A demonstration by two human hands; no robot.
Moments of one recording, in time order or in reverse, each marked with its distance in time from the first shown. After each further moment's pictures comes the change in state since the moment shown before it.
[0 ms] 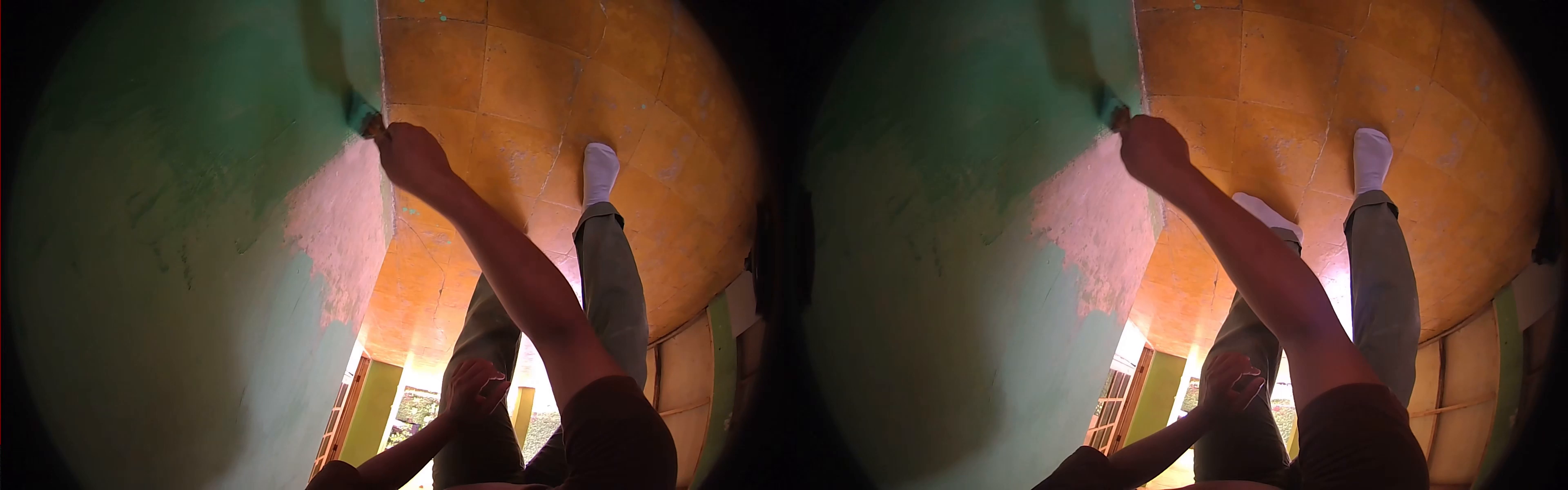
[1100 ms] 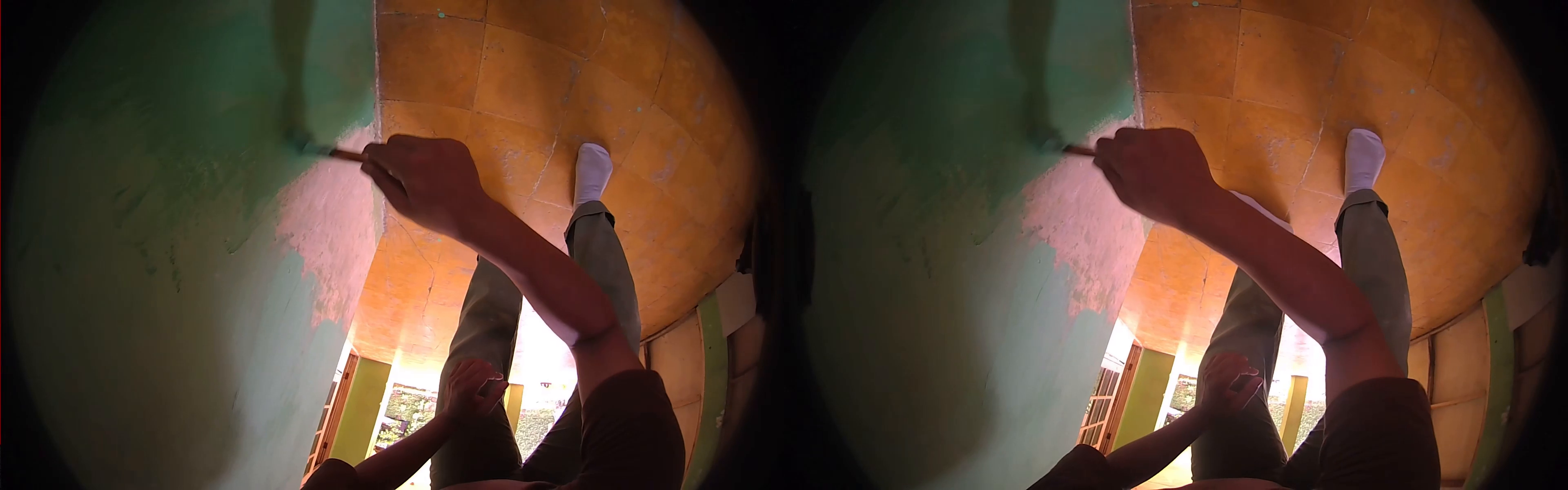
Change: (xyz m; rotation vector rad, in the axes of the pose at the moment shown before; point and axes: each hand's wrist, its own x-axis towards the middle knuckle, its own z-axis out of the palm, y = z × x) left_hand 0.000 0.003 0.007 -0.052 -0.005 -0.024; right_hand -0.055 -0.009 -0.038 -0.203 0.192 -0.591
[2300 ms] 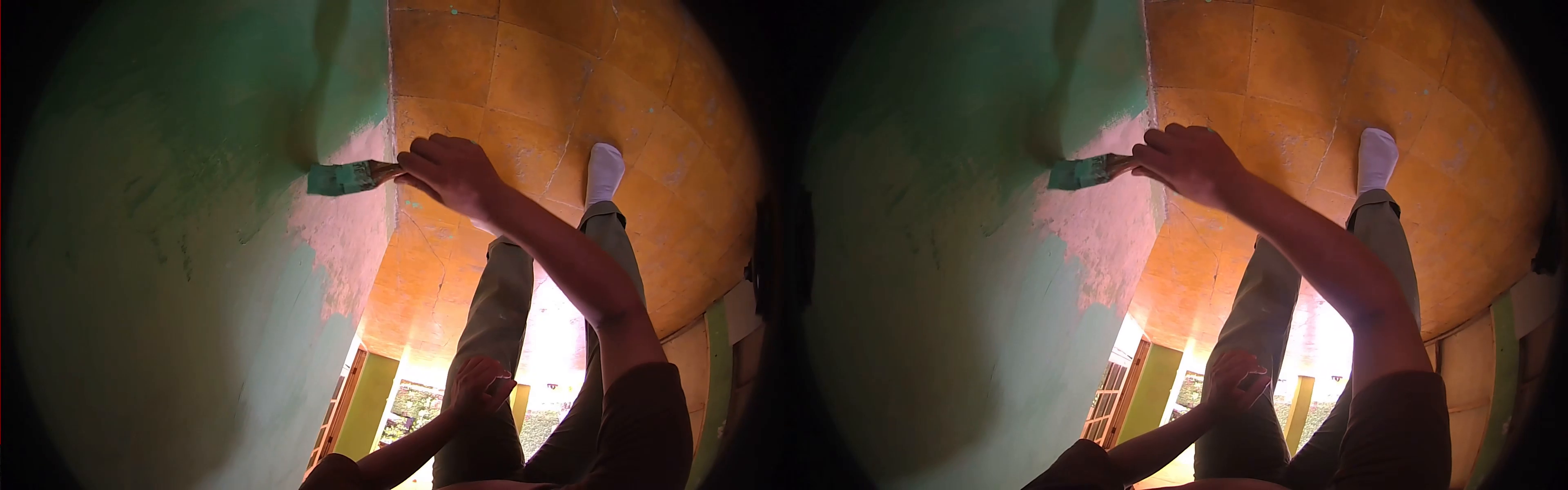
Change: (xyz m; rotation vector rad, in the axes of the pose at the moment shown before) left_hand 0.003 0.006 -0.001 0.015 0.004 -0.013; right_hand -0.015 0.051 0.027 -0.150 0.075 -0.314
